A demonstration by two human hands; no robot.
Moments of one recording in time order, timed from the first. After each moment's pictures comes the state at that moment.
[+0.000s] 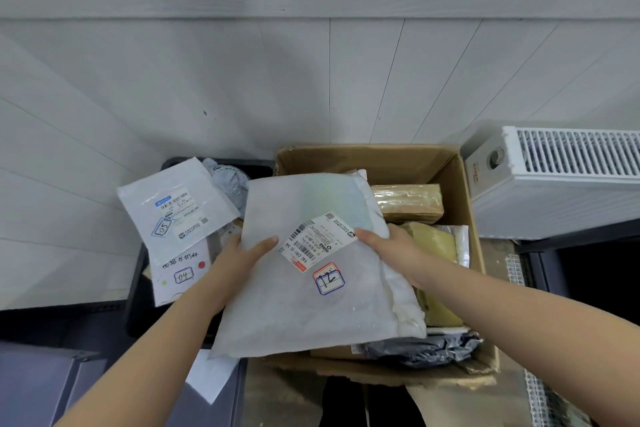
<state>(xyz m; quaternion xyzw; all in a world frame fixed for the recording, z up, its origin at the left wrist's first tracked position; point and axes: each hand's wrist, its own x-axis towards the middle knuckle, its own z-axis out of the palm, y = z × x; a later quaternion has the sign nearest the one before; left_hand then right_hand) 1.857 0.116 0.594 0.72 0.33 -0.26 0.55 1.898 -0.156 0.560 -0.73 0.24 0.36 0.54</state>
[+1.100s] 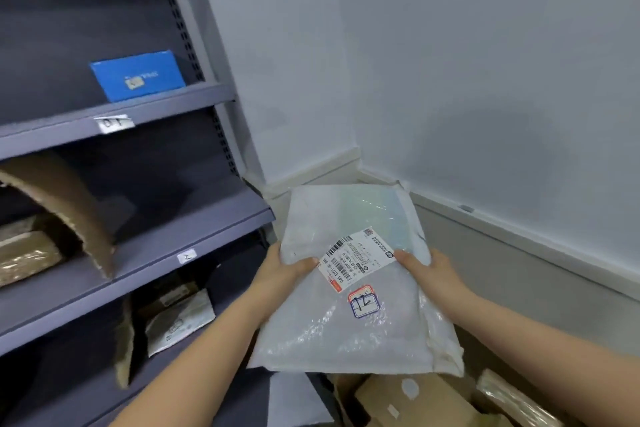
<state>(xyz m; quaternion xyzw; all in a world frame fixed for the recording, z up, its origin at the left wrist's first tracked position) 1.631 -0.005 0.931 0.69 0.43 0.24 0.53 1.844 -0.153 0.877 -0.71 -0.26 0.28 0.59</state>
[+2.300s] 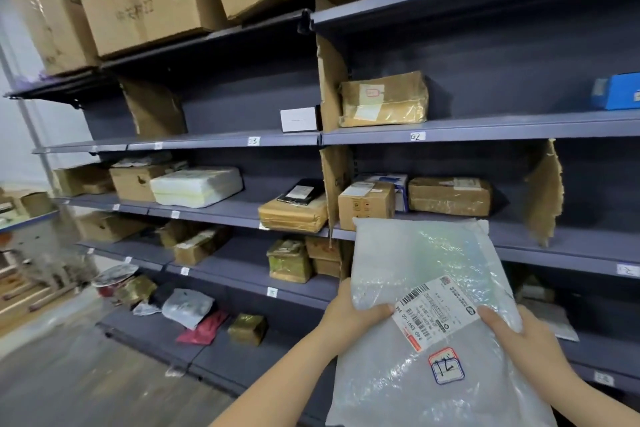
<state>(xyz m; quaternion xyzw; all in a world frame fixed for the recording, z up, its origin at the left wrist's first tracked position) 1.042 -0.134 0.942 0.56 0.61 0.42 0.38 1.320 -0.104 0.934 -0.58 -0.57 0.39 0.44</state>
